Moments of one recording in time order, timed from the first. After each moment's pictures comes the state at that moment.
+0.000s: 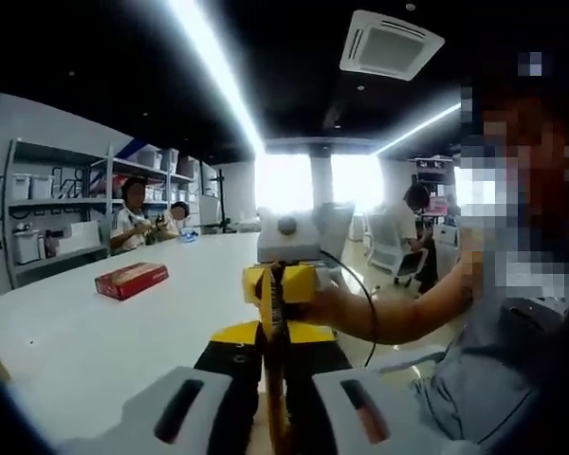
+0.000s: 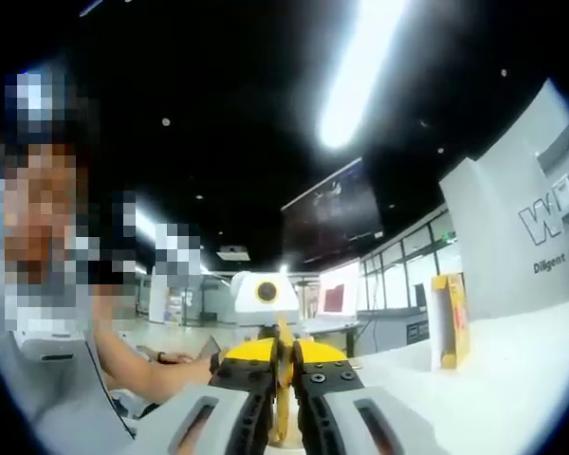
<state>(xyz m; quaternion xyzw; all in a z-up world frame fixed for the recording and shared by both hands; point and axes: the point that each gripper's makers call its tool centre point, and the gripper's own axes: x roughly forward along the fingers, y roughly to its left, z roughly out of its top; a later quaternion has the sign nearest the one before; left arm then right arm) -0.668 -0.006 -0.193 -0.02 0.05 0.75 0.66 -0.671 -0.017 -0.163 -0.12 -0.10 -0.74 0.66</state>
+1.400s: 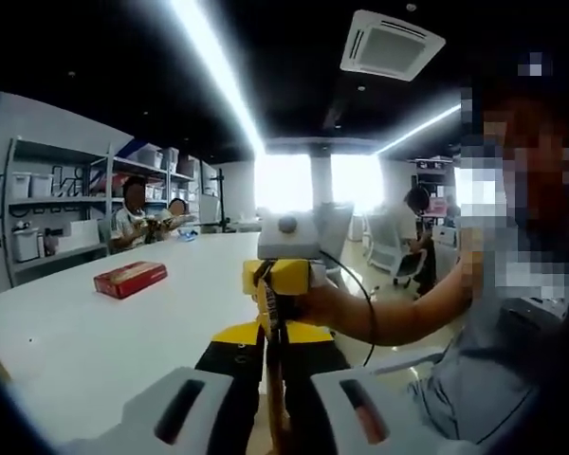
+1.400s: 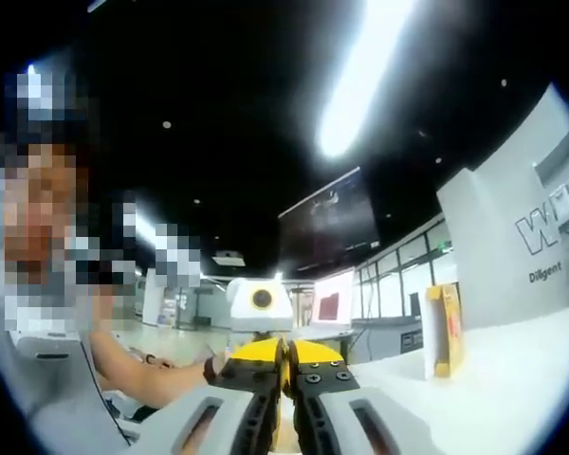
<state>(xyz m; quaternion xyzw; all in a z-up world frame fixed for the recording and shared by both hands) -0.666 -0.005 -0.191 -0.02 0.05 0.75 0.66 -0.671 -0.011 -0.156 -0.14 -0.10 -0.74 0.65</state>
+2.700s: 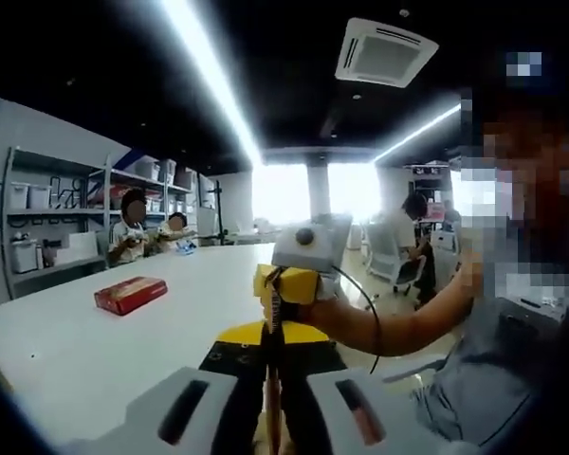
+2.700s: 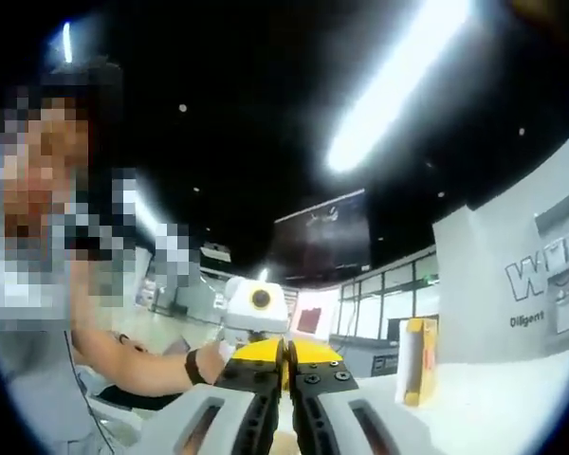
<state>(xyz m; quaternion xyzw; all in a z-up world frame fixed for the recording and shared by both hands) -0.669 -0.003 -0.170 0.01 0.04 0.74 0.67 -0.672 -0.002 -0.138 -0.20 -0.04 -0.77 0.61</state>
